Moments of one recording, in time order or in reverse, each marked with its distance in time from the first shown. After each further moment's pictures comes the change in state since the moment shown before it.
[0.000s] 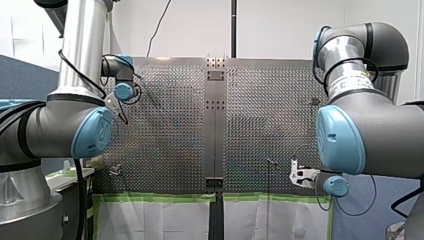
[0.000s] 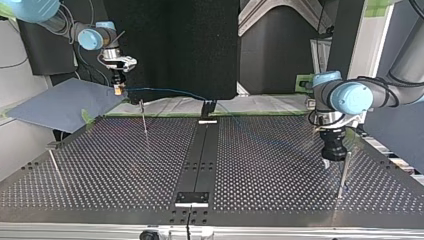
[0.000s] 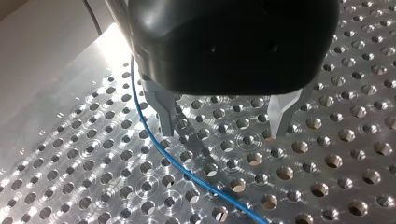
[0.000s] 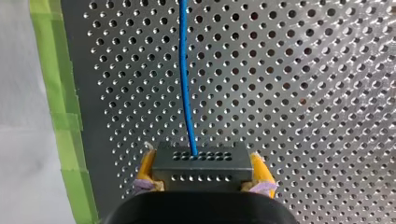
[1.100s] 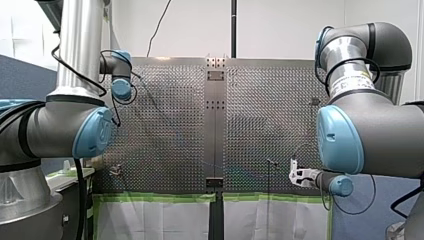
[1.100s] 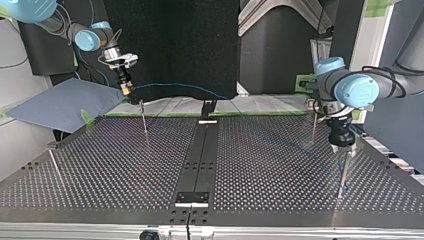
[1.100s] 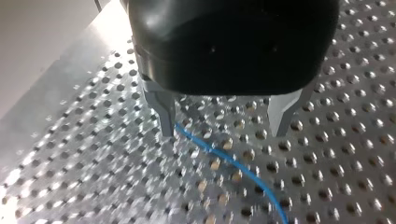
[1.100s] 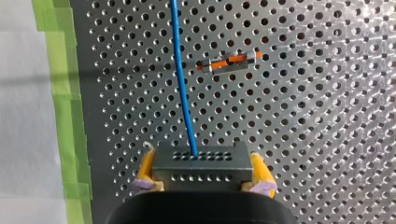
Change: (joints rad) left arm 0.015 0.069 -0.063 -0.146 -0.111 0.037; right arm -0.019 0.002 -0.013 0.019 -0.228 0.028
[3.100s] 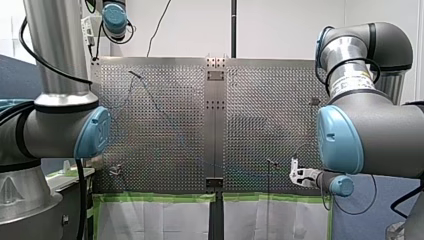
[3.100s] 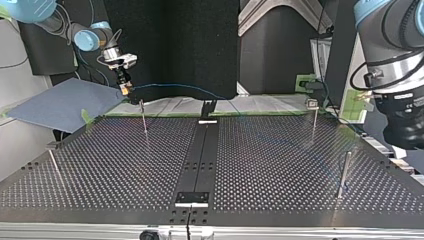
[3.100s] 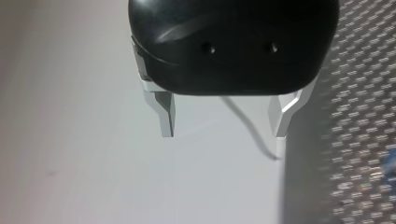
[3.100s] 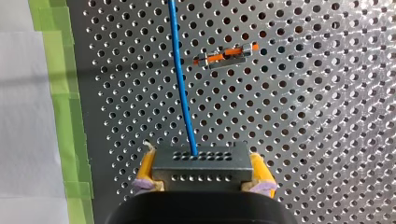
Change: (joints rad) left arm -0.054 0.429 0.191 -0.474 -0.082 0.473; right arm -0.004 0.000 0.000 -0.003 0.003 0.023
